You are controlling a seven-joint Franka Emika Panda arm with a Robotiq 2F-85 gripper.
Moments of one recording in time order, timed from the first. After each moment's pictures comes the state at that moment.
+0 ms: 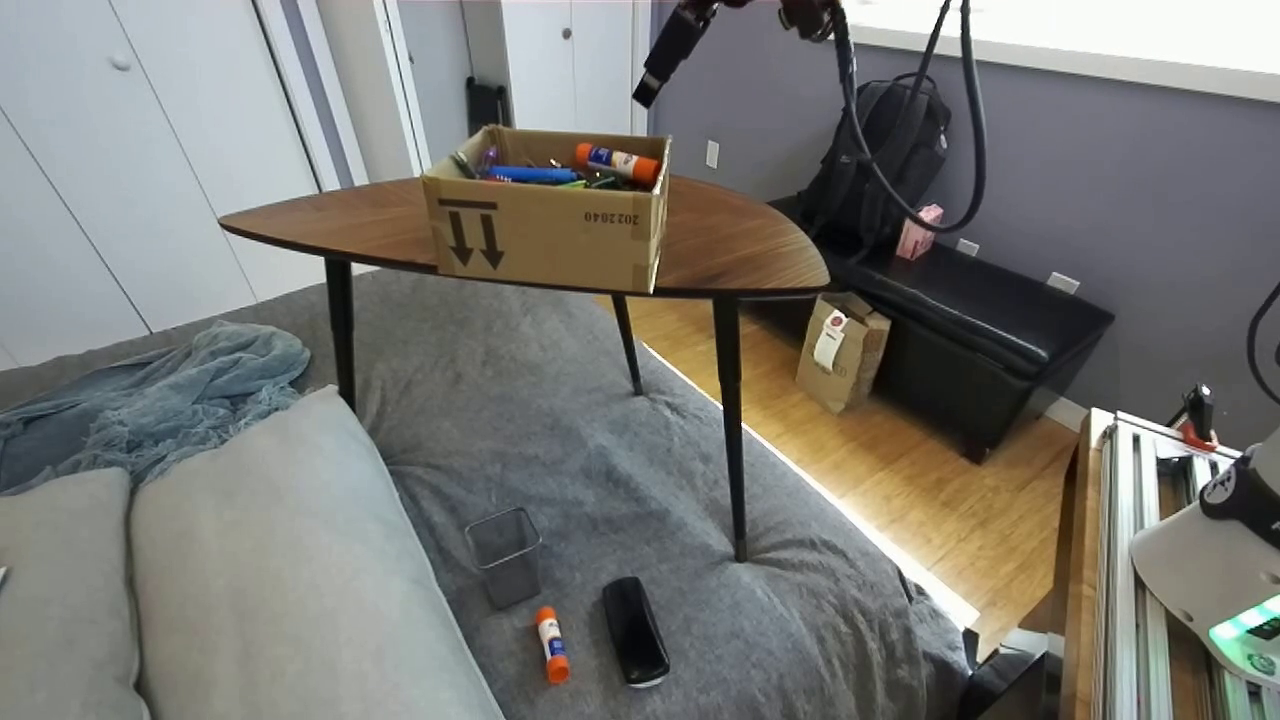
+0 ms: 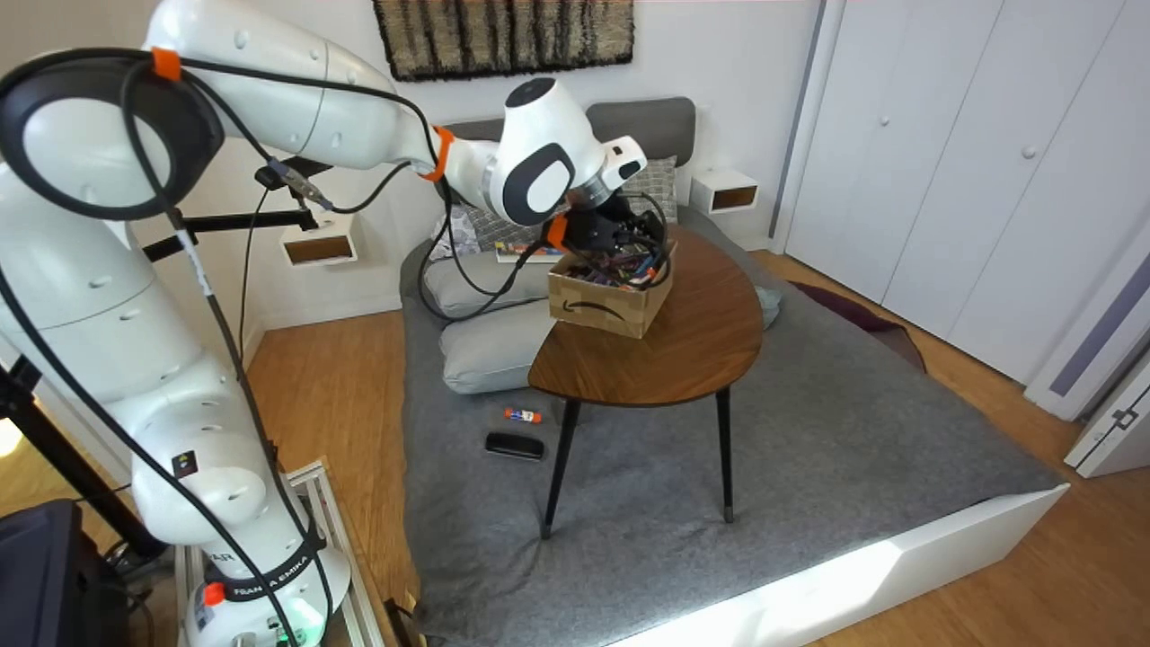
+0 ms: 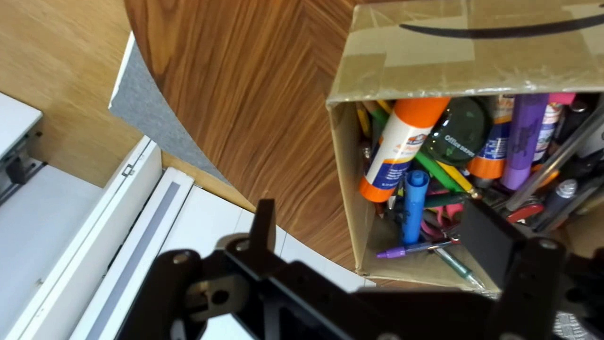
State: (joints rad) arm 0.05 -0.04 -0.03 -2.14 -0.09 2.72 -0.28
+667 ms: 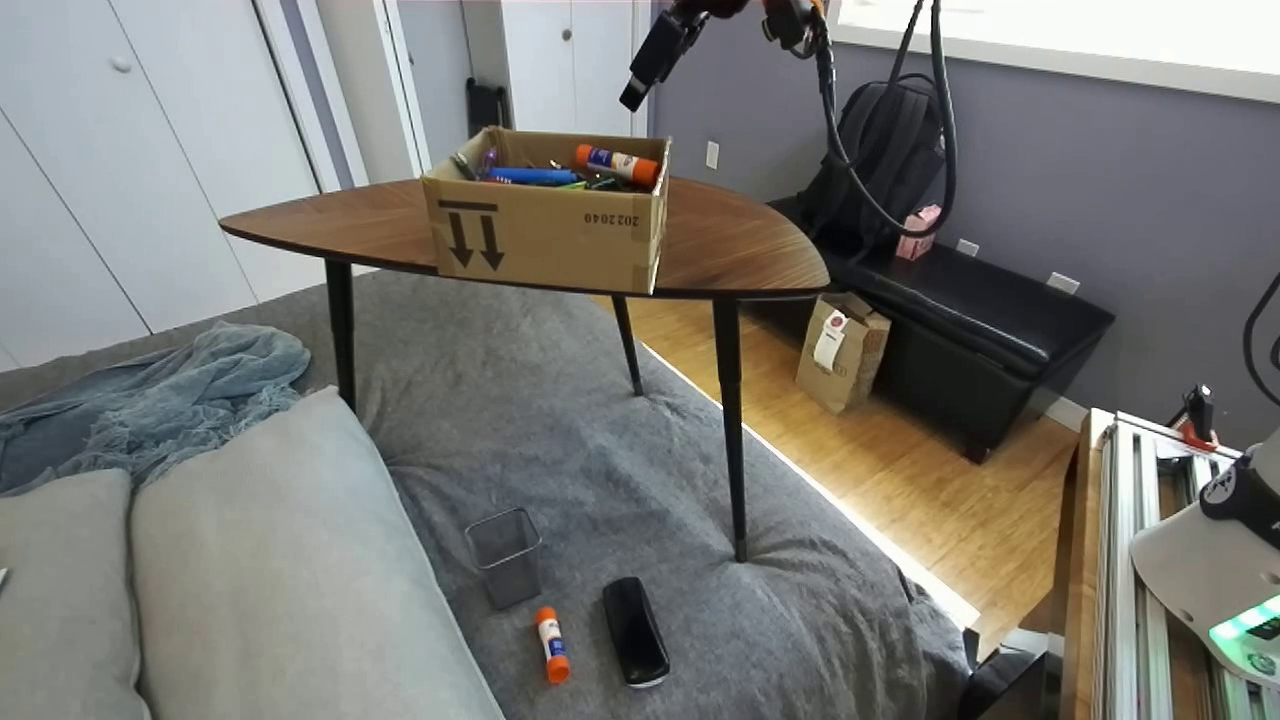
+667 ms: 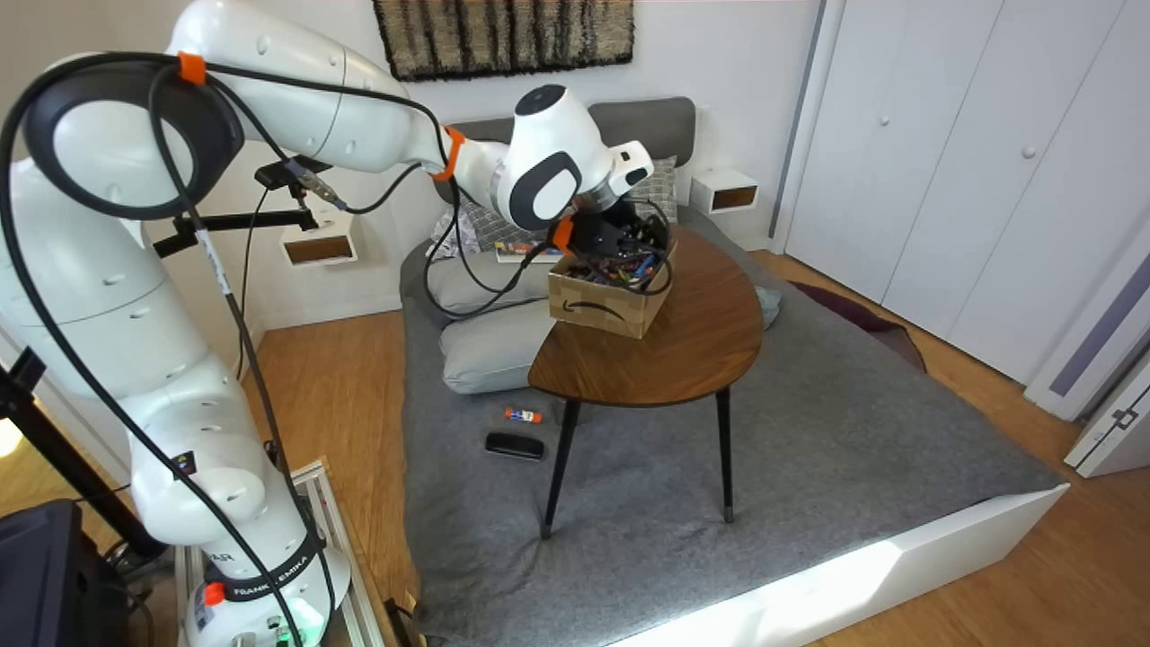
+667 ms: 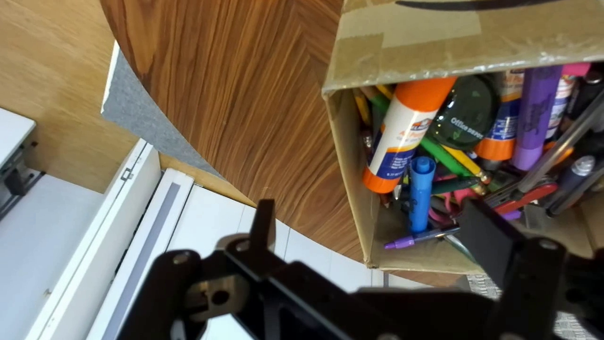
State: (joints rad) arm 0.04 -0.01 -0.02 -2.12 -0.01 2.75 -0.28
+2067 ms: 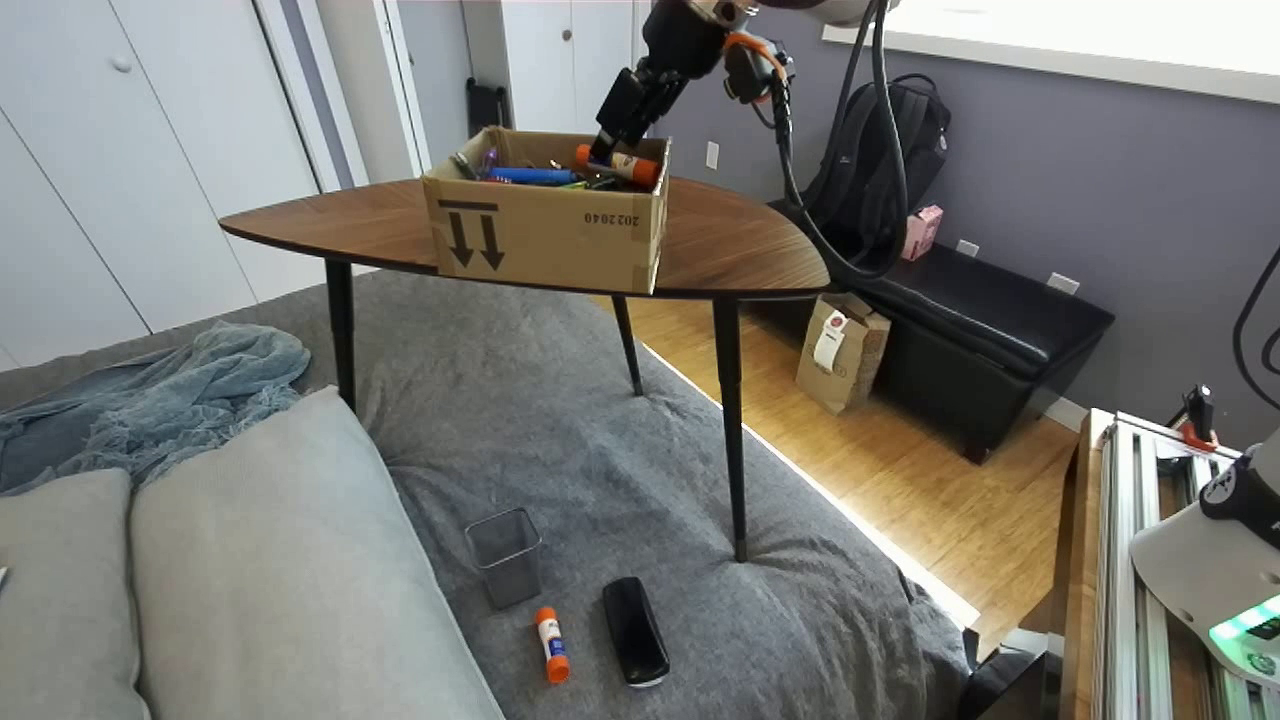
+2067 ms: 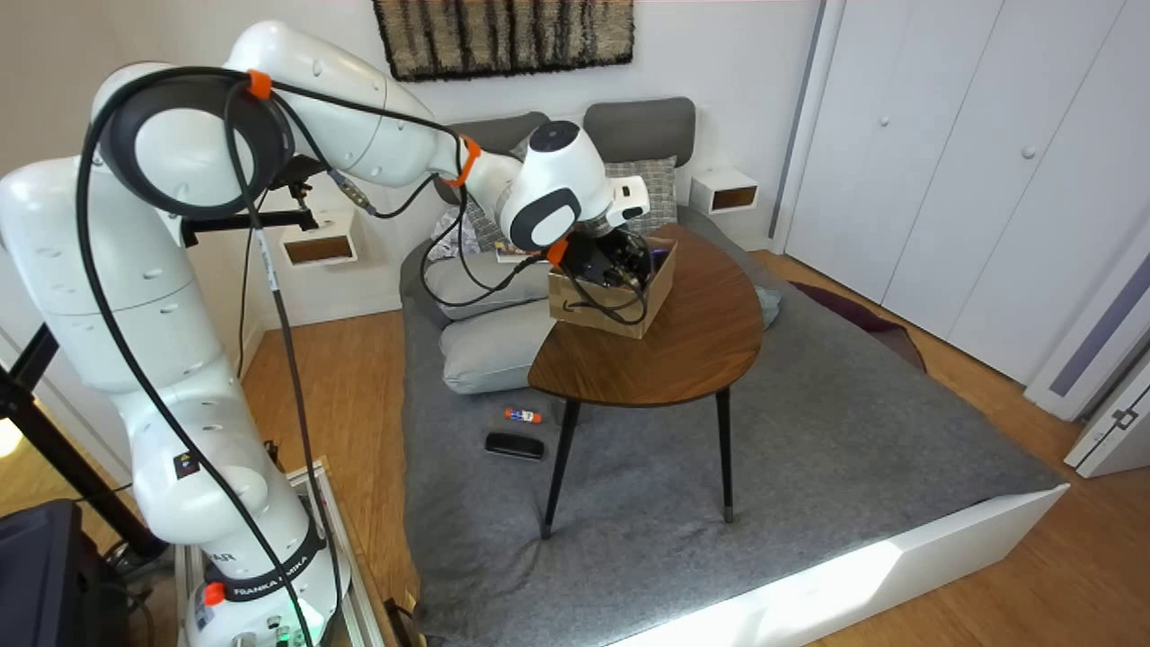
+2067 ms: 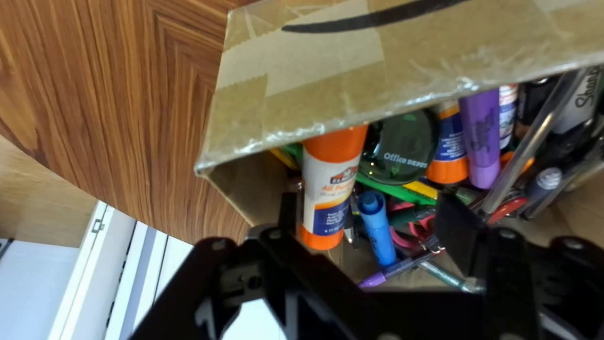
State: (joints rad) arm 0.07 0.09 0.01 -2.11 0.22 2.80 -0.28
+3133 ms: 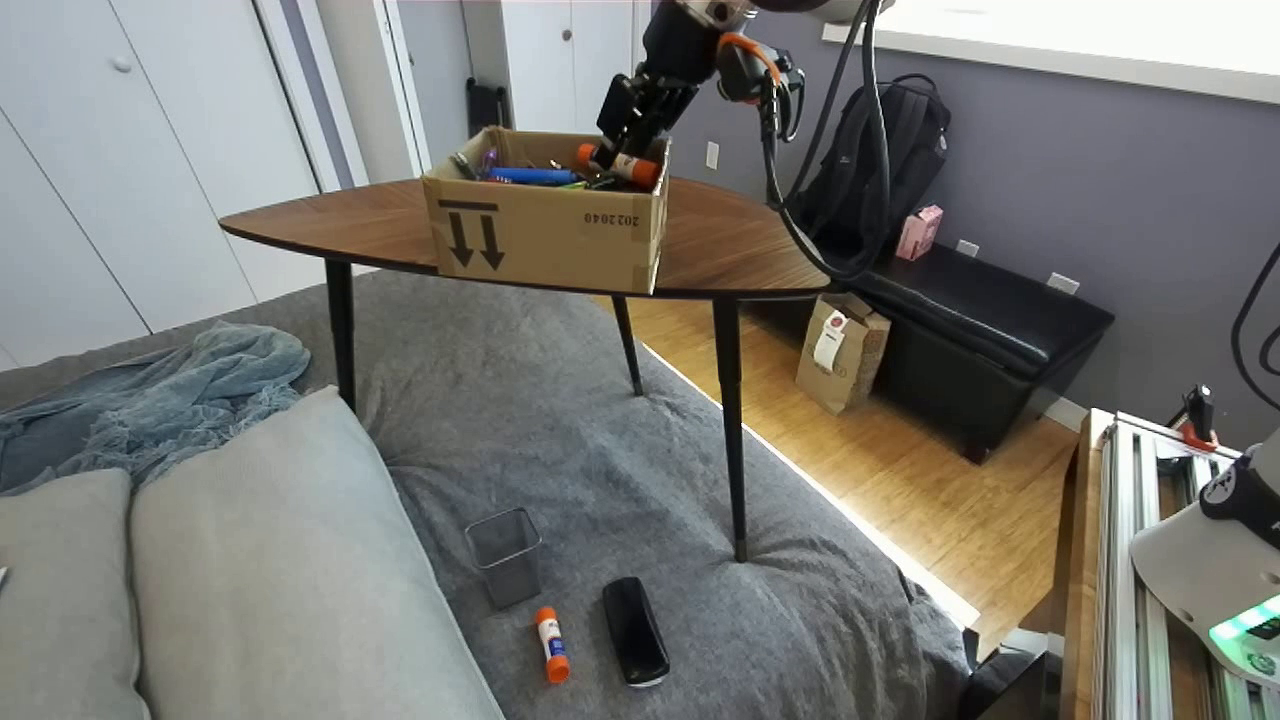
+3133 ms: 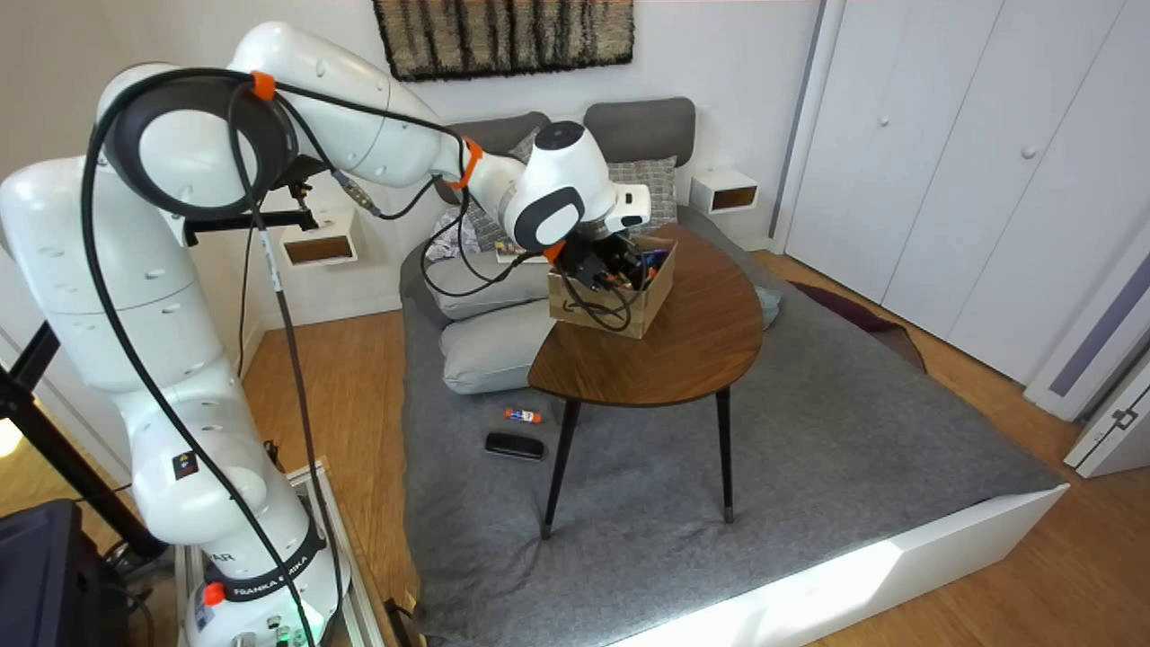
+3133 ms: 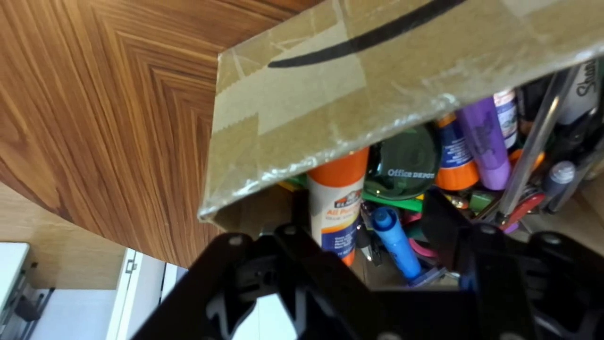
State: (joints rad) arm 0.06 0.10 0.01 -2.10 0.17 2.75 -0.10
